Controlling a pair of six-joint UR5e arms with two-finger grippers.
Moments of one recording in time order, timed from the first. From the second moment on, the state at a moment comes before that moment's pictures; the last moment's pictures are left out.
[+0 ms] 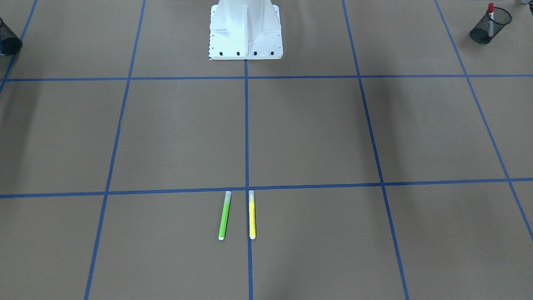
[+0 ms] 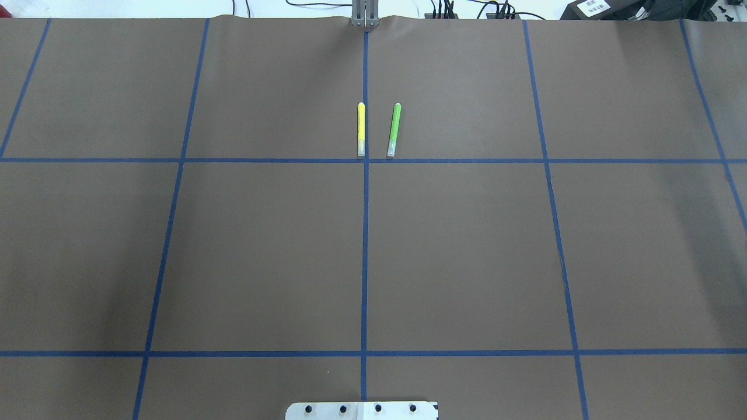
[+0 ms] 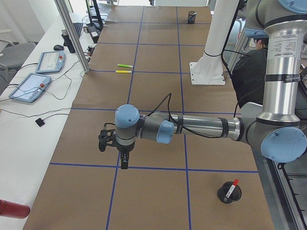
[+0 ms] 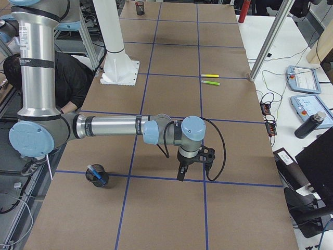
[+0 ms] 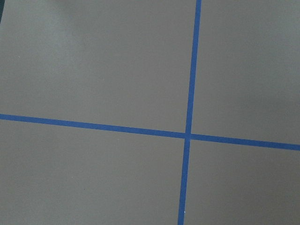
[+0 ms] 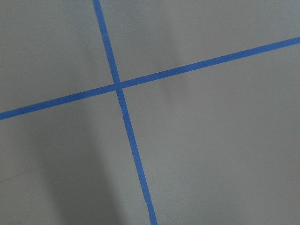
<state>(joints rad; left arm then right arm) -1.58 -1.55 -1.65 -1.73 -2.28 -0.25 1.54 -1.61 1.68 -1.64 2.29 0.28</state>
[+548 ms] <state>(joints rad) -1.58 -1.56 -1.63 -1.74 -2.28 -0.25 1.54 -1.61 1.68 -1.64 2.30 0.28</state>
